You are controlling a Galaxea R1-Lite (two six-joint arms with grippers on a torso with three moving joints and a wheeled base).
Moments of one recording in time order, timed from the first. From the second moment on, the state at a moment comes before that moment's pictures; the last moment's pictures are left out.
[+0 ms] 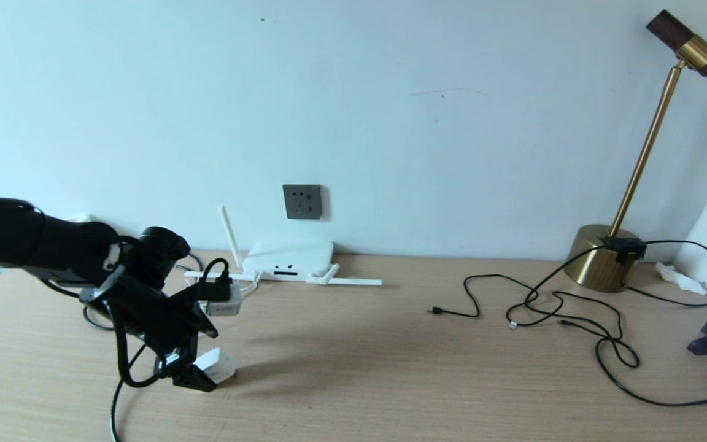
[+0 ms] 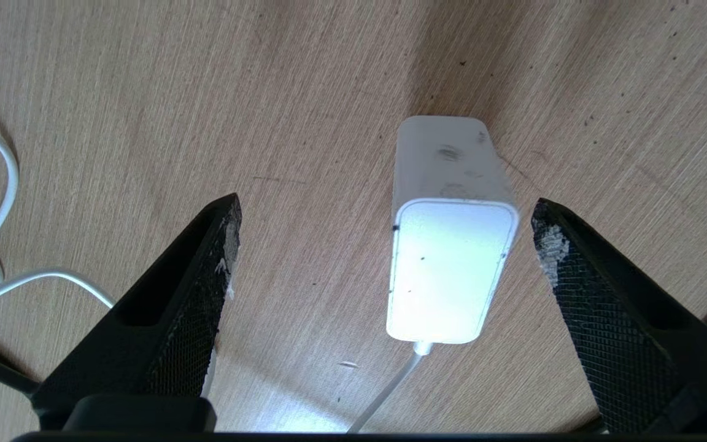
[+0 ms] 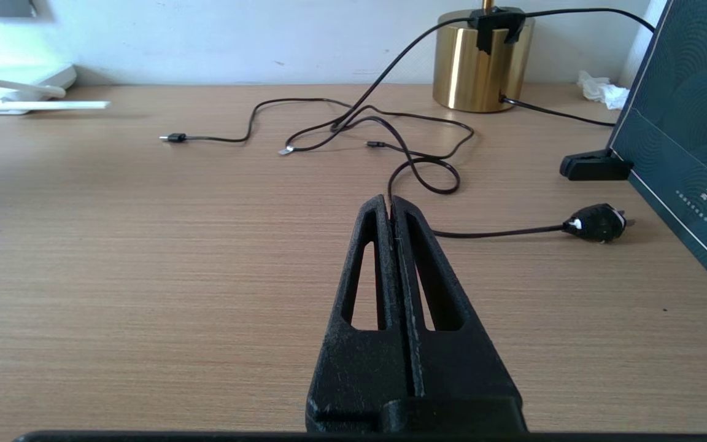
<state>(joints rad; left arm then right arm) -0.05 1.98 -1.21 0.55 -0.25 1.12 0.01 0.00 0.00 -0.04 -0.03 0.04</state>
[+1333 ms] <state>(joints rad) -0.05 1.97 -1.21 0.54 -0.26 1.12 0.01 0.00 0.00 -0.04 -0.03 0.04</state>
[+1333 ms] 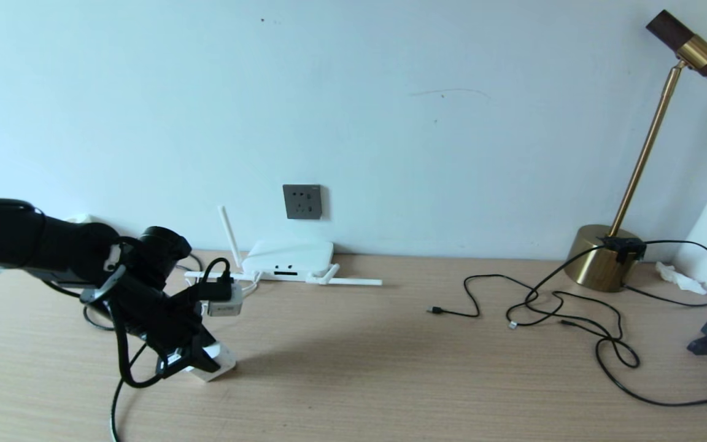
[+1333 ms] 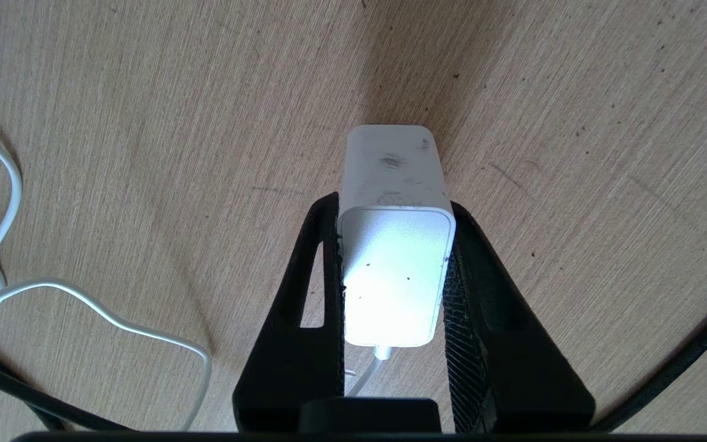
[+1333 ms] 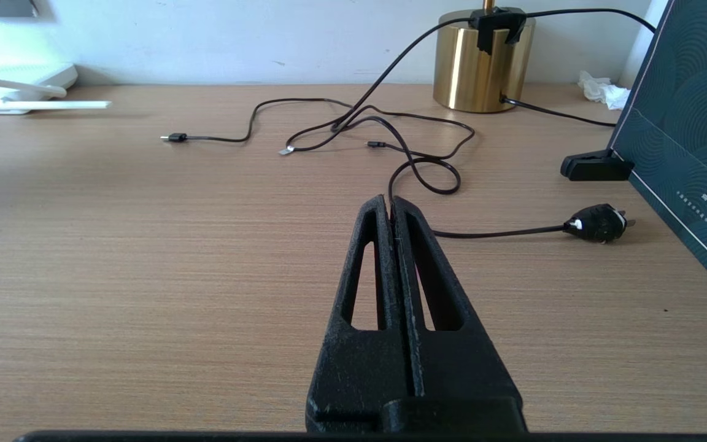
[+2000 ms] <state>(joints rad) -0.13 1.92 -1.06 -0.24 -0.40 0.58 0.01 0.00 0.00 -0.04 -0.03 0.04</state>
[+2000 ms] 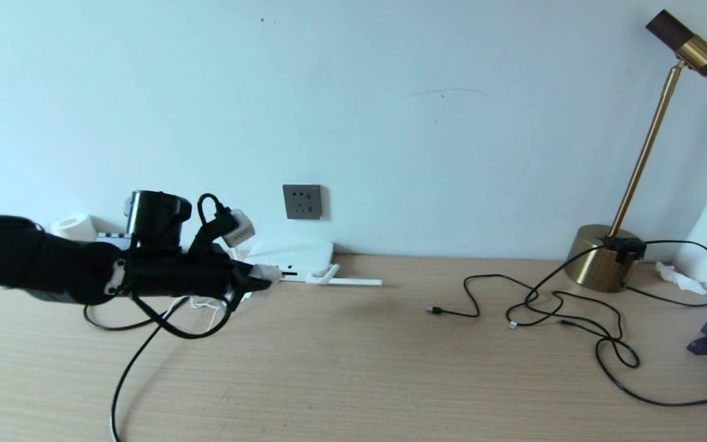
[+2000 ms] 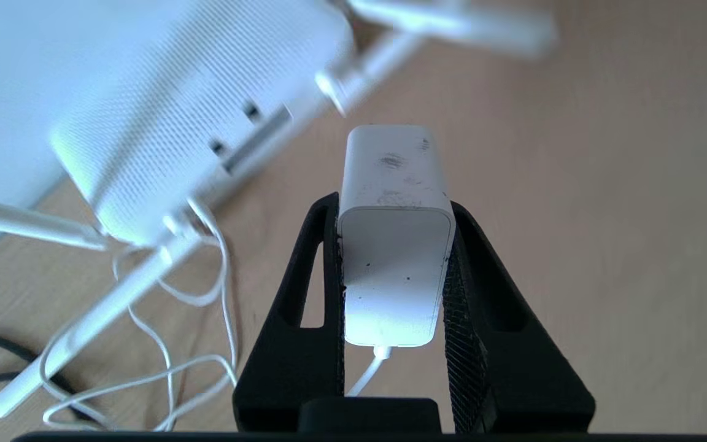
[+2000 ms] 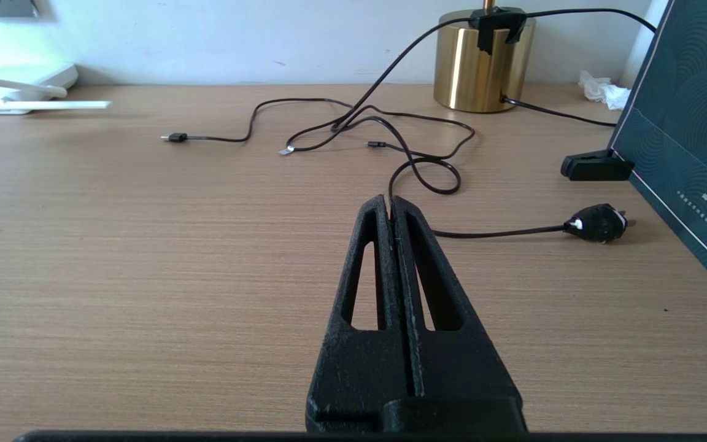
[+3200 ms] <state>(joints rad) -0.28 2.26 -0.99 -1.42 0.17 0.11 0.01 0.00 0.00 -0.04 -0.03 0.04</state>
